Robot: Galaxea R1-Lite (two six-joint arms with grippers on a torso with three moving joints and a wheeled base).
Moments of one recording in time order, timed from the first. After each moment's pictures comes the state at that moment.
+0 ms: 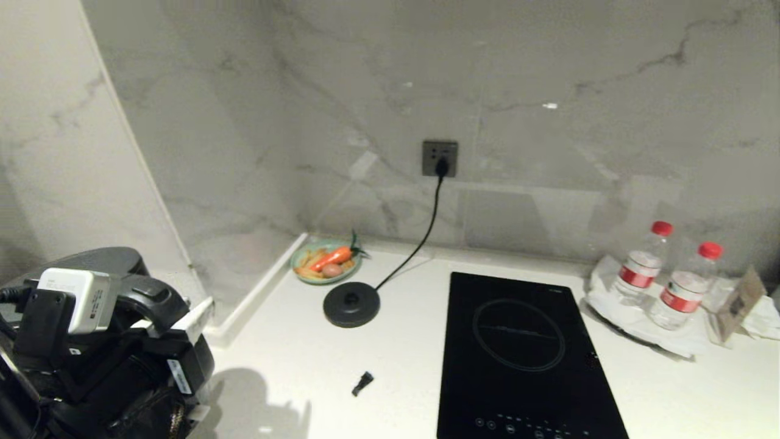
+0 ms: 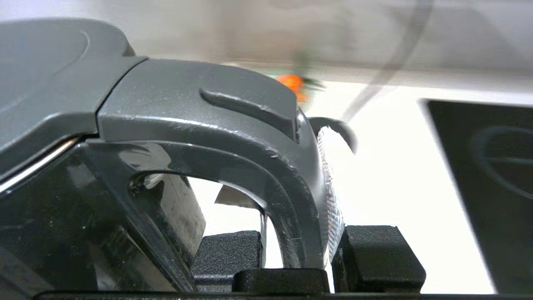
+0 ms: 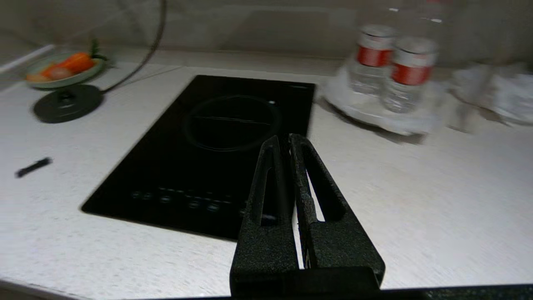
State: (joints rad) left arm -0.58 1.25 -0.17 -1.02 0.49 -0.02; right arm 0.00 0.00 0.00 0.00 0.00 -0.01
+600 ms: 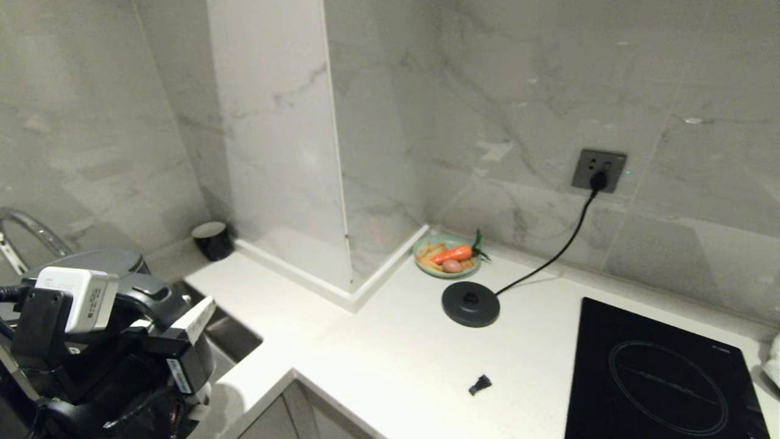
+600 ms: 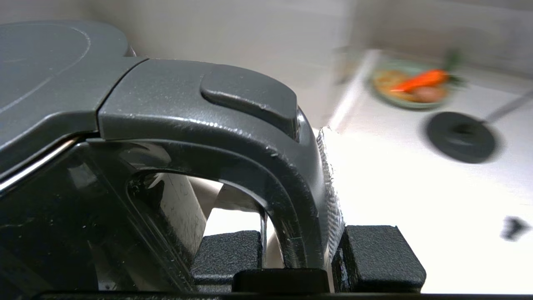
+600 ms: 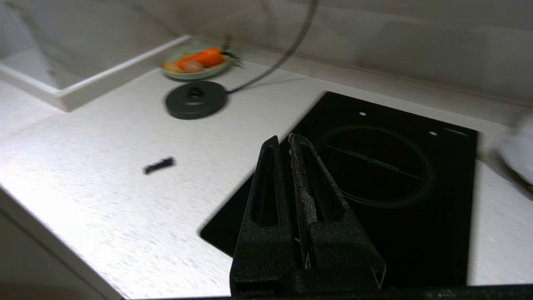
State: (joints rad) left arm -0.59 1.25 -0.17 -1.01 0.49 -0.02; right arm 0.00 0.00 0.00 0.00 0.00 -0.01
